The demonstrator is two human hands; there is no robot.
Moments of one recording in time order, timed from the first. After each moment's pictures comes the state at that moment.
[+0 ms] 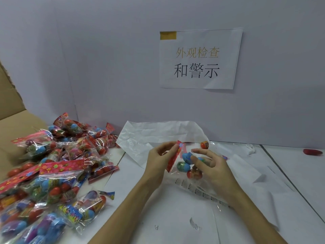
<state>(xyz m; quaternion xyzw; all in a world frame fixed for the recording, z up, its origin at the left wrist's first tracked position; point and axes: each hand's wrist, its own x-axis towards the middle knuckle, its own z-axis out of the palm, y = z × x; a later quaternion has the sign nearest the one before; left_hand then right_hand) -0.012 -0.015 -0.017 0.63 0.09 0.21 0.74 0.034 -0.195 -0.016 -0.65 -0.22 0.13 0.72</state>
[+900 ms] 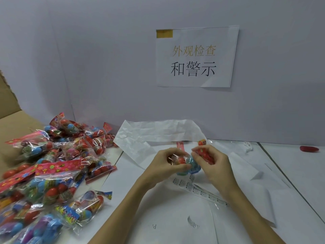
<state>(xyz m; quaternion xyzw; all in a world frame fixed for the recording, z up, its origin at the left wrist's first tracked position) -0.017 -0.013 -0.017 0.79 0.00 0.11 0.61 0.042 -0.201 -0.021 -0.71 -0.26 -0.04 0.65</state>
